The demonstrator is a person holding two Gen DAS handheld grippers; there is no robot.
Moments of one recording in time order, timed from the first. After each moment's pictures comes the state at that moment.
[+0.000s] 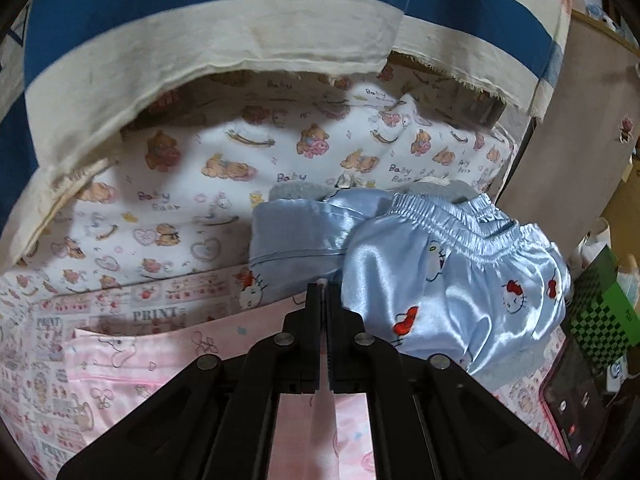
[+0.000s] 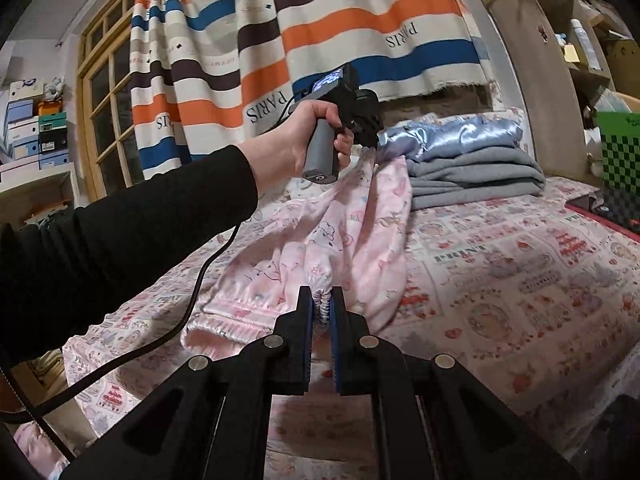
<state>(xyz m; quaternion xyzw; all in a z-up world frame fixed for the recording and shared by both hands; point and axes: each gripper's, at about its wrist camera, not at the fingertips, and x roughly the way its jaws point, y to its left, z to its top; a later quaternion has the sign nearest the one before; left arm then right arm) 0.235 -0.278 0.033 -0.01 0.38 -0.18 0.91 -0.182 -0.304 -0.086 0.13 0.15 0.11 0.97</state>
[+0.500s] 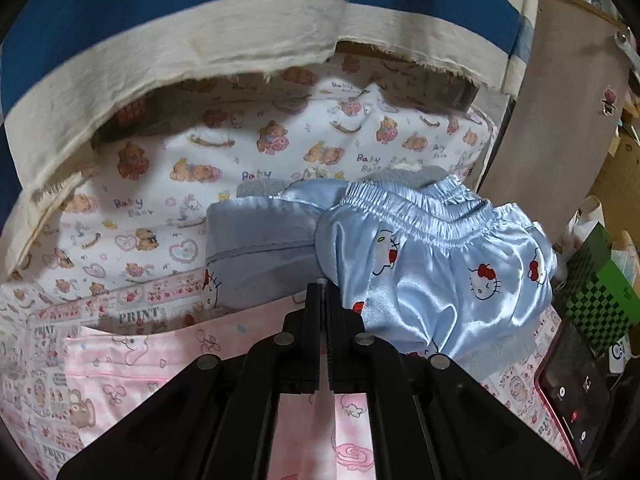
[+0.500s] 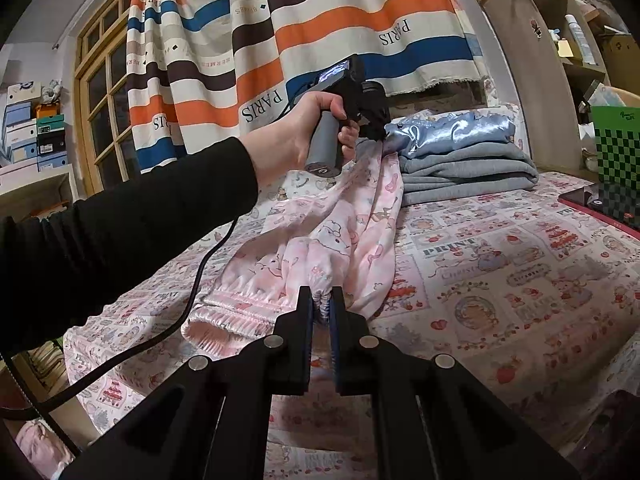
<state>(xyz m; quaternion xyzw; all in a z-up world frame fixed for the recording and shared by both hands) 0.218 -0.304 0.033 0.02 0.38 -0.20 0.90 -0.193 -0.307 -0.088 0.13 0.15 0.10 0.98</state>
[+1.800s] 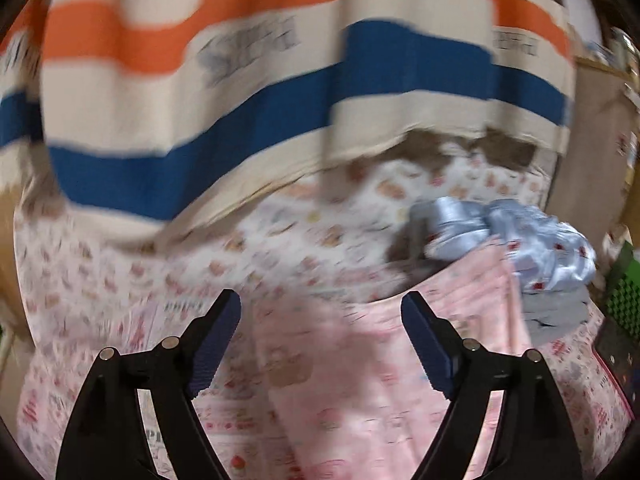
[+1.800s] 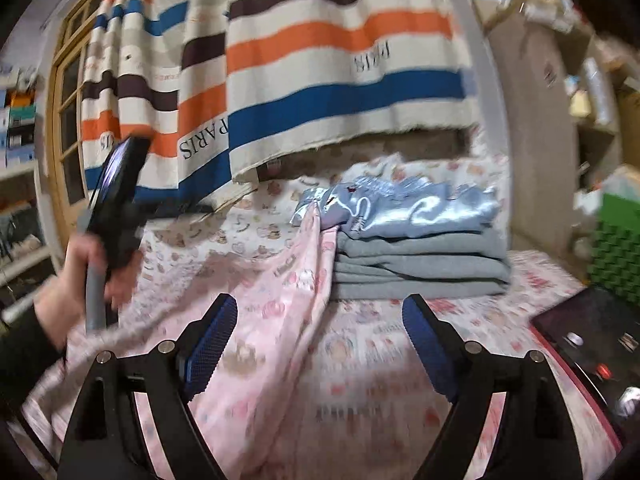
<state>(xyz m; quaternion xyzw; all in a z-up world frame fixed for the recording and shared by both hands) 0.161 -0.113 0.026 -0.01 0.26 -0.10 0.96 -0.053 -0.389 0.004 0.10 0.17 0.08 0.98</state>
